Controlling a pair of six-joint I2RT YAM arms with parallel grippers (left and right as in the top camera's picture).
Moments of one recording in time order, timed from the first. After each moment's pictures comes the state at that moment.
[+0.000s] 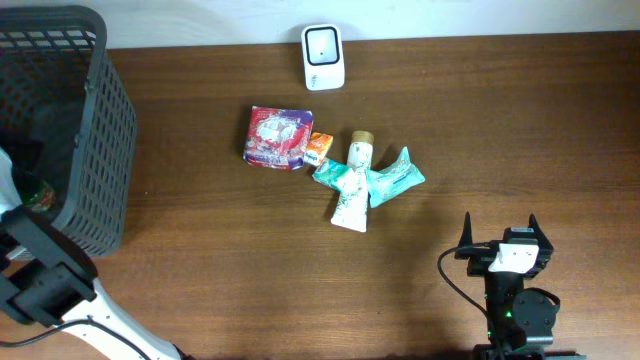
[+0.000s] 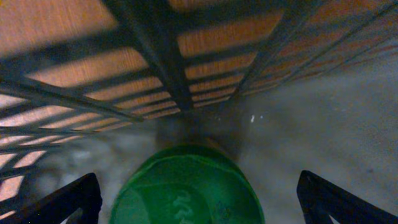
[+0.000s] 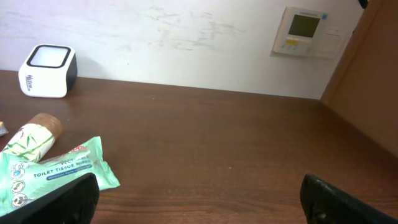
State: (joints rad) left arm 0.65 2.19 1.91 -0.87 -0.28 -0.60; right arm -0.04 0.02 0.01 -0.07 0.11 -0.14
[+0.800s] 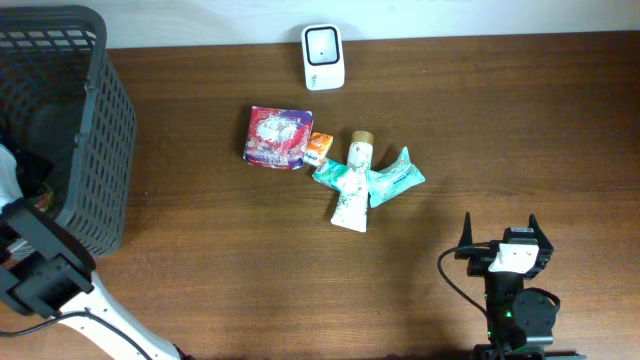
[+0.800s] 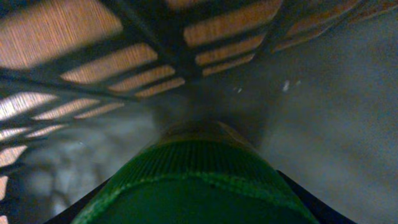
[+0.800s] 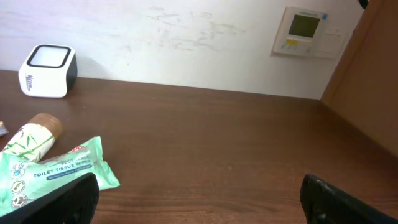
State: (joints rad) left arm 0.66 2.27 1.94 -0.96 -0.26 -0.52; right arm -0.04 0.02 0.01 -0.07 0.11 -0.14
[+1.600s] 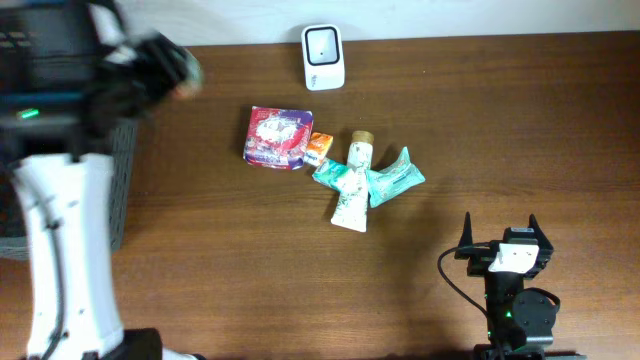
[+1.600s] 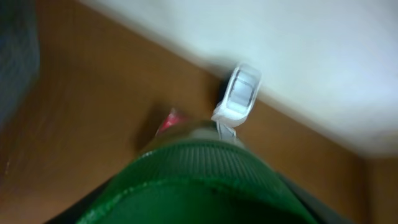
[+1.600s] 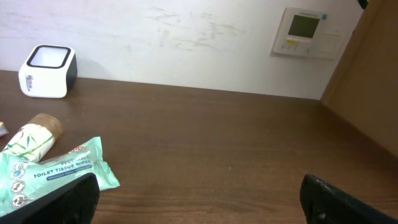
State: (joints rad) left arm 0.00 1.64 2.04 -1.17 0.17 -0.52; right arm -0.04 0.02 0.01 -0.07 0.11 -0.13
